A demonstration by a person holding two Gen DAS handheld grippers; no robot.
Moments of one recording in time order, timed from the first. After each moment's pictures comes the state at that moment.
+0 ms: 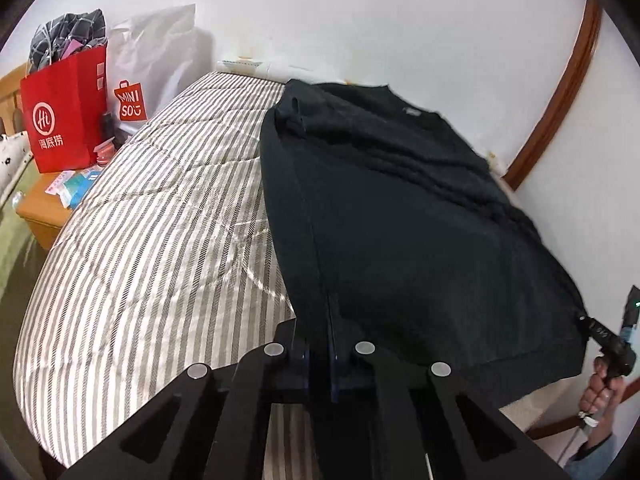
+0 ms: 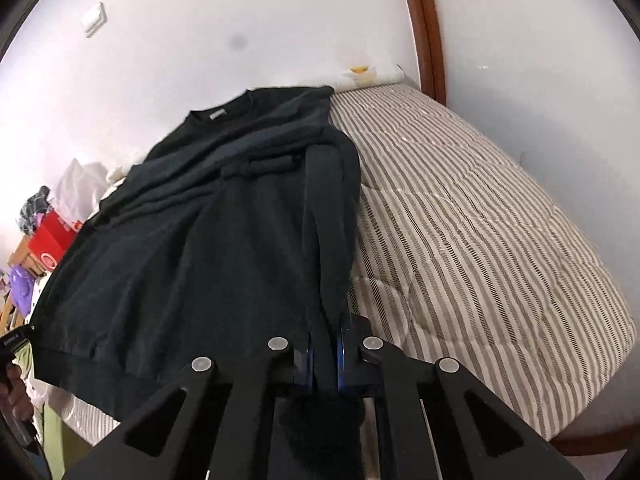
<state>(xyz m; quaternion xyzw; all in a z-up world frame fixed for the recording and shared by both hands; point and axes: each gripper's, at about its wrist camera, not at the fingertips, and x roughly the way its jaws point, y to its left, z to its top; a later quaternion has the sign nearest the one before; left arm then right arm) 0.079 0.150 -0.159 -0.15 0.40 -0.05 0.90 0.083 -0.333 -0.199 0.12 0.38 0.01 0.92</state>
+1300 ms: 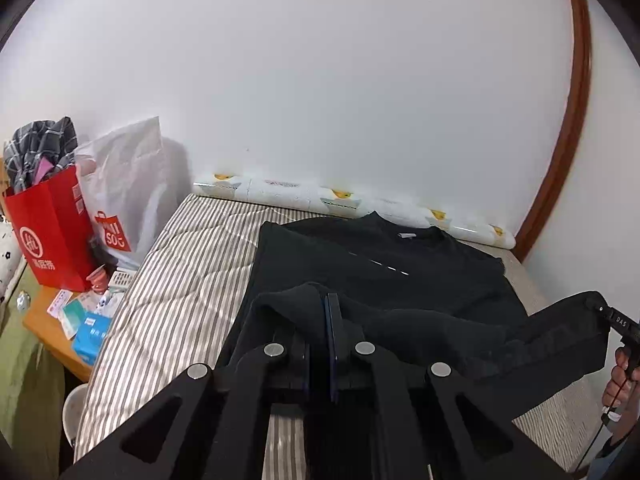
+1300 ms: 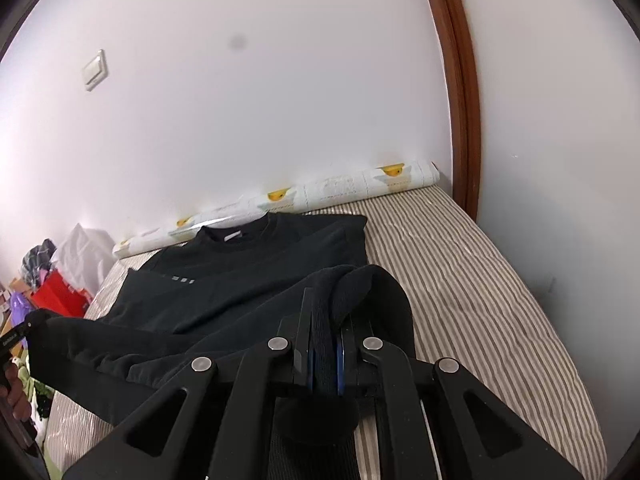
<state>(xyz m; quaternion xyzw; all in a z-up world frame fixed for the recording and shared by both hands) 0.214 0.135 -0.061 -0.10 0.30 -0.02 0.95 0.232 -0.329 -0.091 0.12 0.29 0.02 0.95</state>
